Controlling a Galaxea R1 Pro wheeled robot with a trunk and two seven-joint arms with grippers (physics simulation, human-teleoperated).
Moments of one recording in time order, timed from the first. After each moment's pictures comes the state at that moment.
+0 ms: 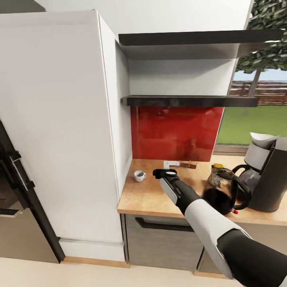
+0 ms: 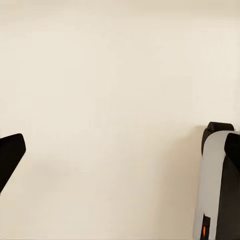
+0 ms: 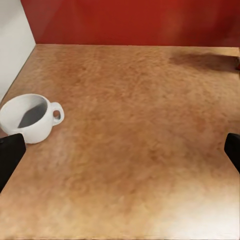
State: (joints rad) left arm -0.11 0.25 0.27 -0.08 -0.18 -0.22 -0.02; right arm -1.02 0.15 0.42 -0.57 -0.43 0.33 -0.41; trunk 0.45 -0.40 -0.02
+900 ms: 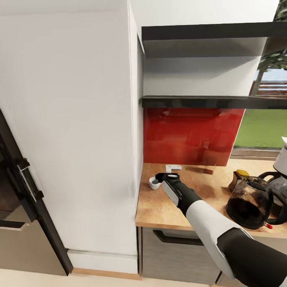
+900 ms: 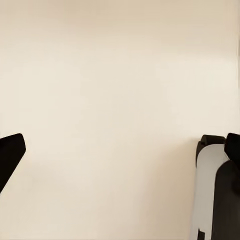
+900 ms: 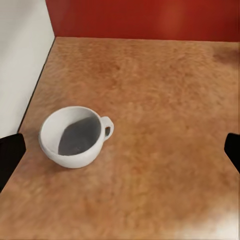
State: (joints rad) left arm -0.11 0.24 0.26 -0.11 -0.18 -0.25 -0.01; right arm -1.02 0.14 0.42 -0.50 -0.43 0.33 -0.41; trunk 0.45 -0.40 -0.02
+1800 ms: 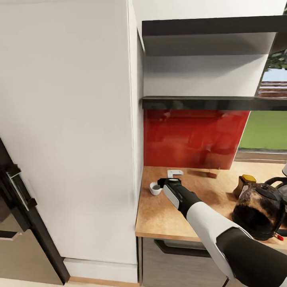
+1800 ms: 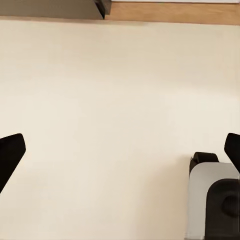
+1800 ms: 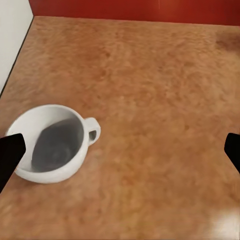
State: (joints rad) left arm -0.10 0.21 0.26 -0.18 -0.18 -0.24 -0.02; right arm -1.02 0.14 0.42 -0.42 -0.43 0.33 -0.41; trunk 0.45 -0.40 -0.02
